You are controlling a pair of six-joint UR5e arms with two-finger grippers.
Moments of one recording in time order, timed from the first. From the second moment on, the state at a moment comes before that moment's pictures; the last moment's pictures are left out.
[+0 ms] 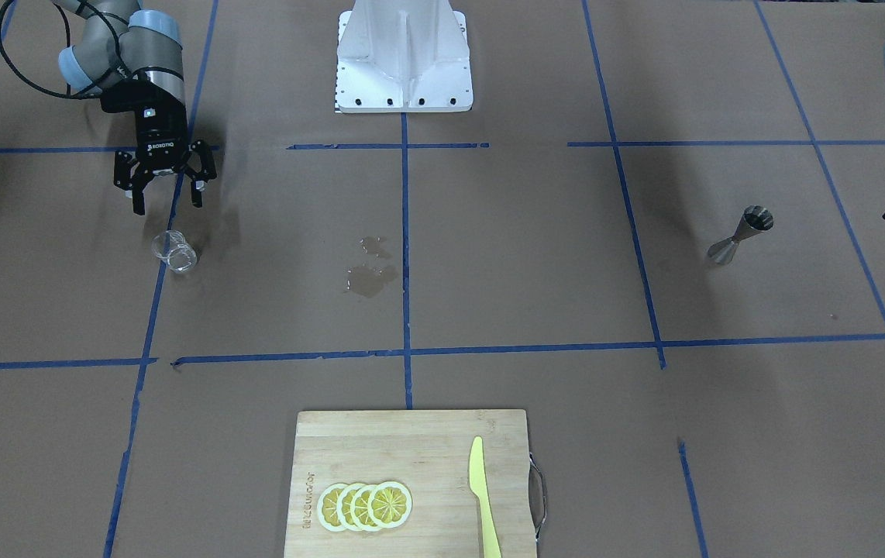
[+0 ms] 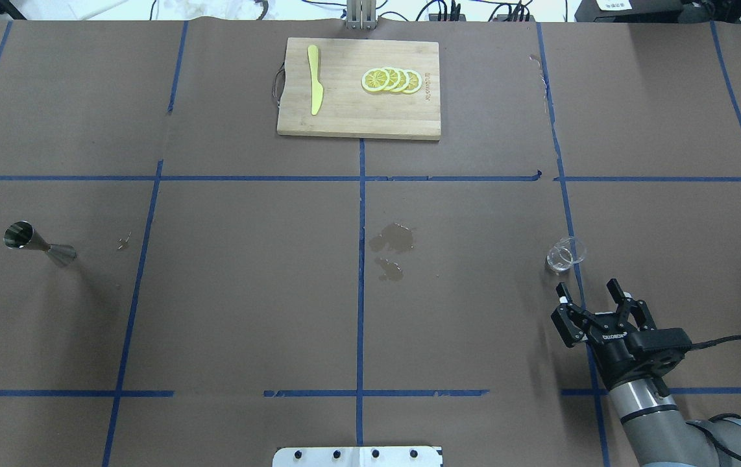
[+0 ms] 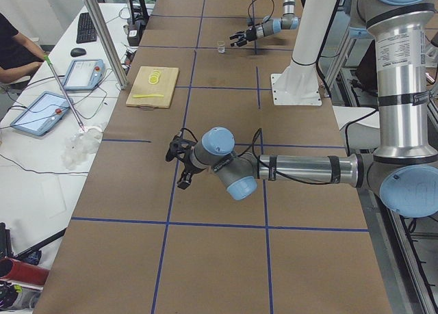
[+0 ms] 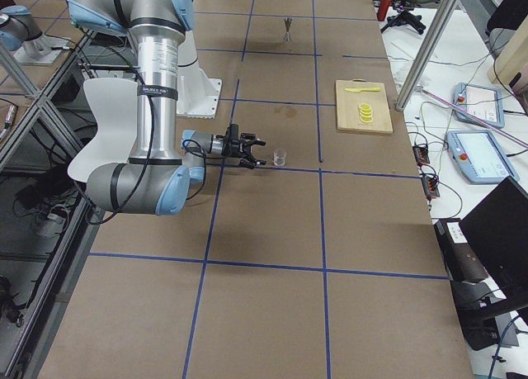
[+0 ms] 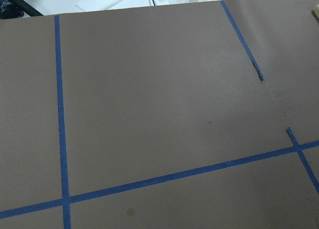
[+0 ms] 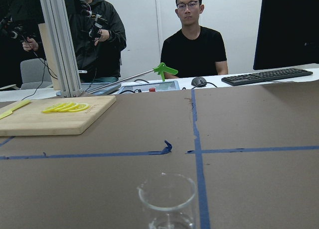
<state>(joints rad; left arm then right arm) -1.34 -1.42 -1.67 -2.52 -2.25 -0.58 -0.03 -1.72 1.67 -0.49 0.29 1.40</state>
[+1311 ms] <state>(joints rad) -1.47 -1.64 -1.60 -1.78 -2.32 -0.10 0.34 -1.91 1.71 -0.21 0.80 1.12</state>
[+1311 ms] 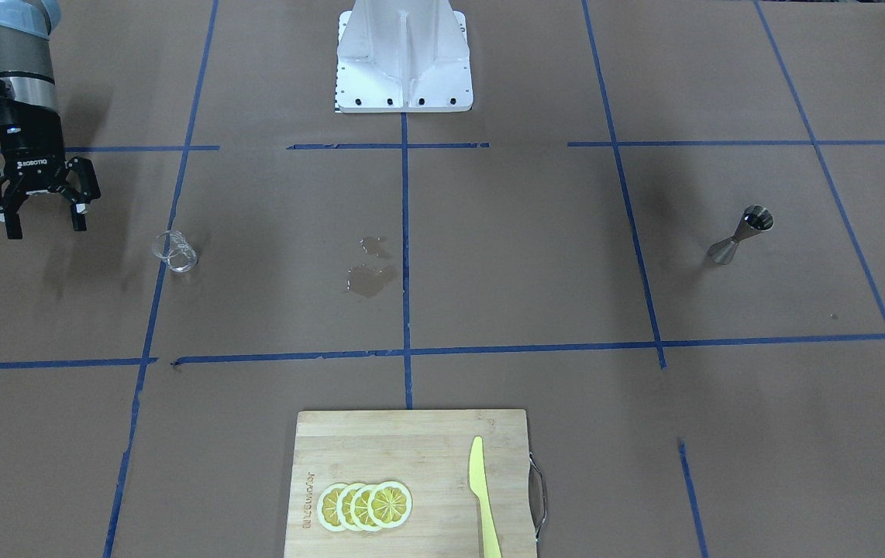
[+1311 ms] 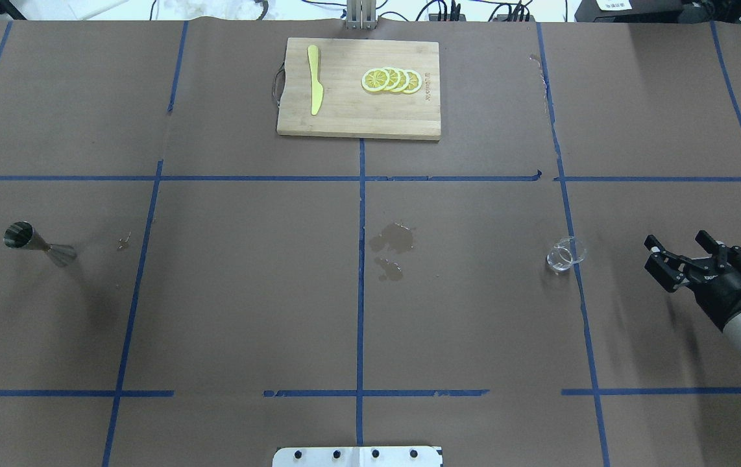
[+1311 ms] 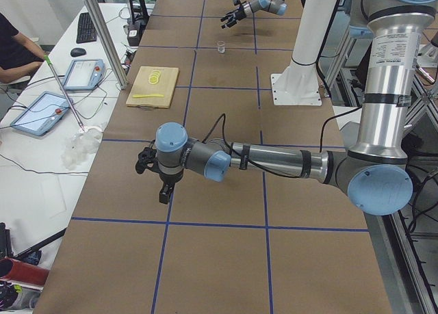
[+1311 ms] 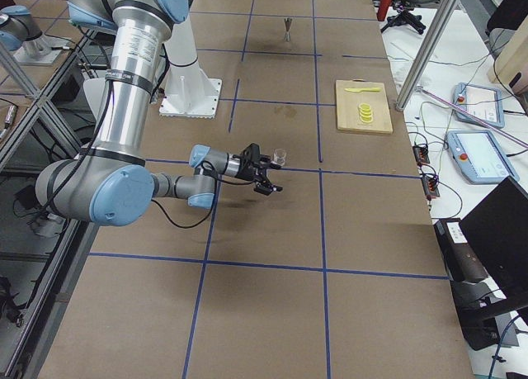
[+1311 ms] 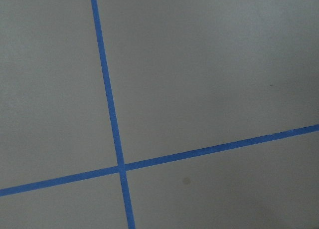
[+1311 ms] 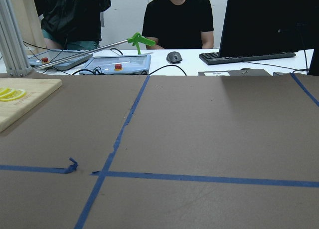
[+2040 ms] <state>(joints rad) -1.49 -1.67 -1.64 -1.62 -2.33 -0.06 1.08 -1.78 1.69 -0.44 1.71 0.69</state>
